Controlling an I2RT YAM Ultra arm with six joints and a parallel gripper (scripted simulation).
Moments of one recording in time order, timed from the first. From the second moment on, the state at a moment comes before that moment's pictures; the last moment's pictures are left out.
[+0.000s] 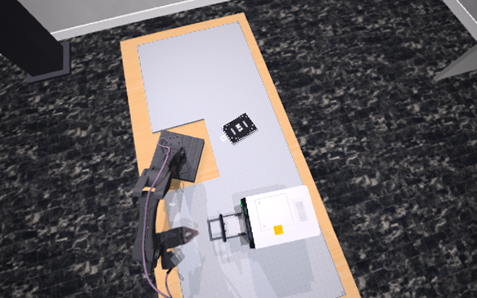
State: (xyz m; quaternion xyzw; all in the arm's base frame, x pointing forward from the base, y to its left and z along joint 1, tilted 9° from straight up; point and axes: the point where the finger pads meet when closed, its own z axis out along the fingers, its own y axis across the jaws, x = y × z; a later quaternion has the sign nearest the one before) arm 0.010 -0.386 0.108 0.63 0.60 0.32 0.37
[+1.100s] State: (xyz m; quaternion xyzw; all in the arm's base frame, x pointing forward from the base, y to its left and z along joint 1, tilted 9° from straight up) arm 0.016 -0.387 0.107 0.63 0.60 0.32 0.37
